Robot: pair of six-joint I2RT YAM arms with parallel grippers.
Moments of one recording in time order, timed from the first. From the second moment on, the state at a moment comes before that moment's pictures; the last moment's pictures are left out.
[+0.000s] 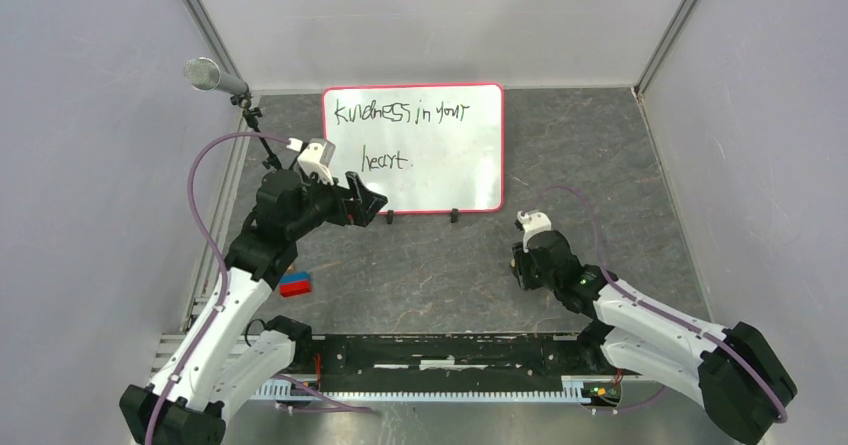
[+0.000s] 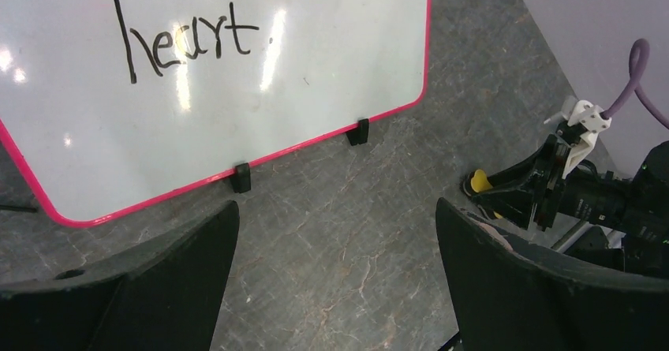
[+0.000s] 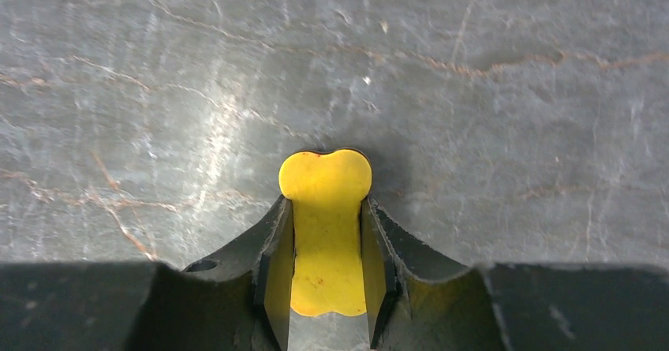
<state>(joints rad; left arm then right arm) -0.33 0.80 0.78 -0.31 0.29 -0.32 0.68 0.90 0.29 -0.22 0.20 0.28</state>
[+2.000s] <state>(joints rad) -0.80 1.69 0.91 -0.16 -0.43 -0.50 0.66 1.57 0.78 0.66 0.07 -0.09</state>
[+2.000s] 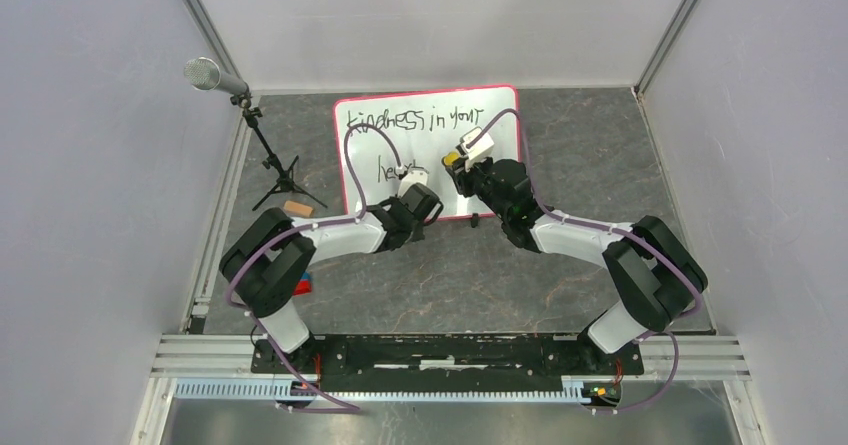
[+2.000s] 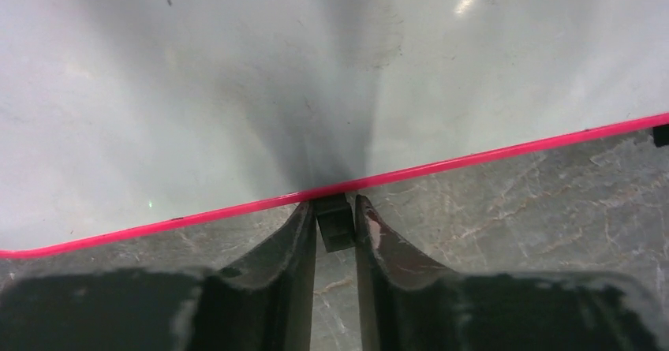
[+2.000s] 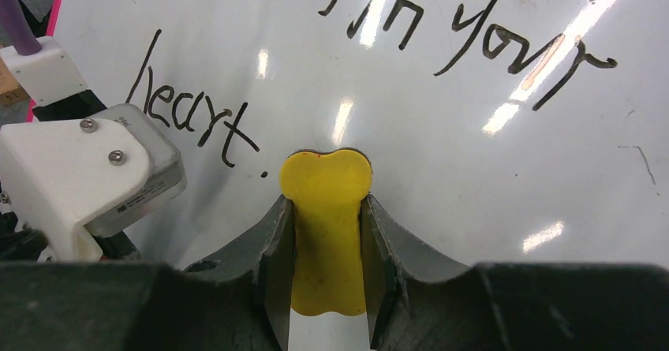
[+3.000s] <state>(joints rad) -0.21 1.18 0.89 -0.30 0.08 -0.44 0.74 1.80 1.11 0.43 0.20 -0.17</state>
